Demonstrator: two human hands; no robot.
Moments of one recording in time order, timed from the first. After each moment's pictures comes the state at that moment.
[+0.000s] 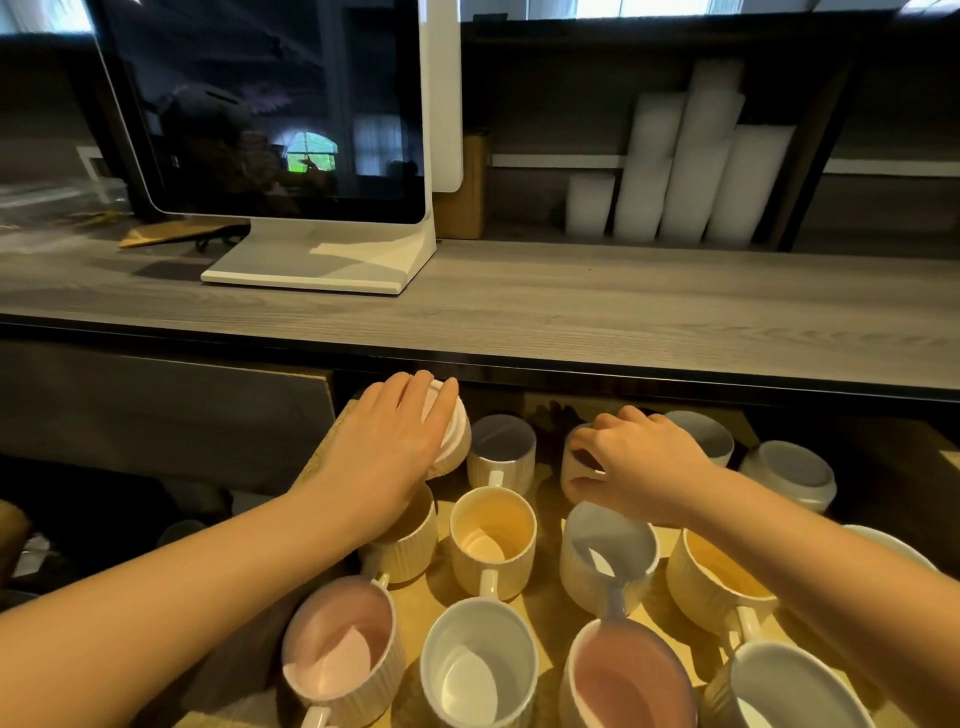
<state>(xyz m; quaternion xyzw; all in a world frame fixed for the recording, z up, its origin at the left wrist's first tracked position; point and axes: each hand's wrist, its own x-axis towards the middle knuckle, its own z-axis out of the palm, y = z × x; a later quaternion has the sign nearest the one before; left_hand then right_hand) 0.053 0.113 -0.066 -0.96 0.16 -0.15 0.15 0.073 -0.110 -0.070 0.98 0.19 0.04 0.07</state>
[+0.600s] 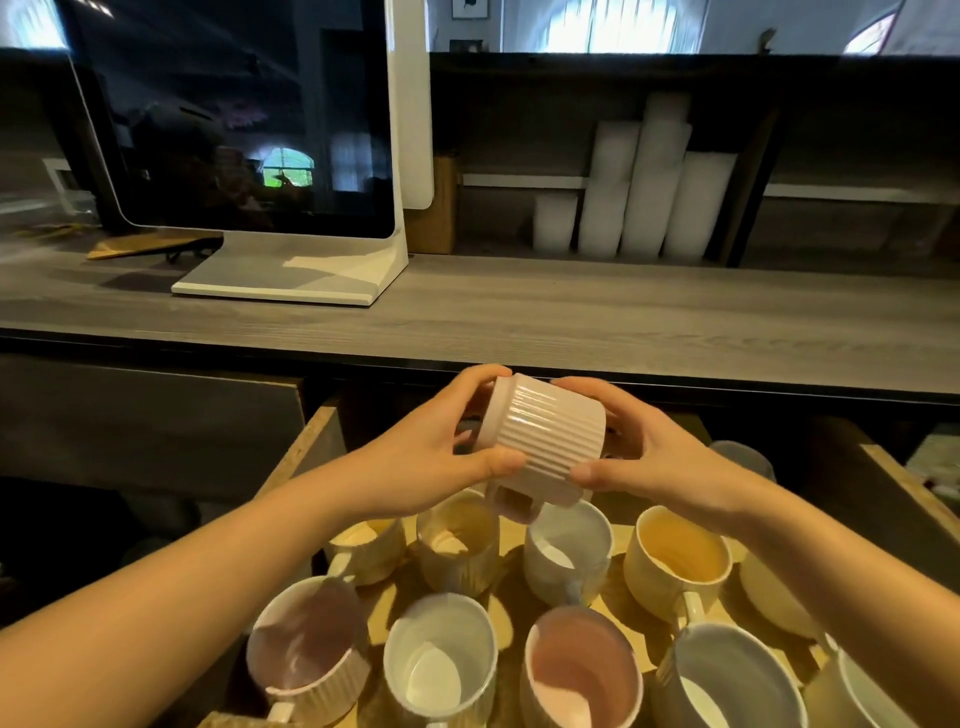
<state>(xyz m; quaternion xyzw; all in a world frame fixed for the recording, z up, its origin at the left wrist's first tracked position) 0.029 0.073 -0.026 -0.85 0.27 0.04 -0.44 0.032 -0.150 -0.040 0.80 0.23 -0.08 -0.55</state>
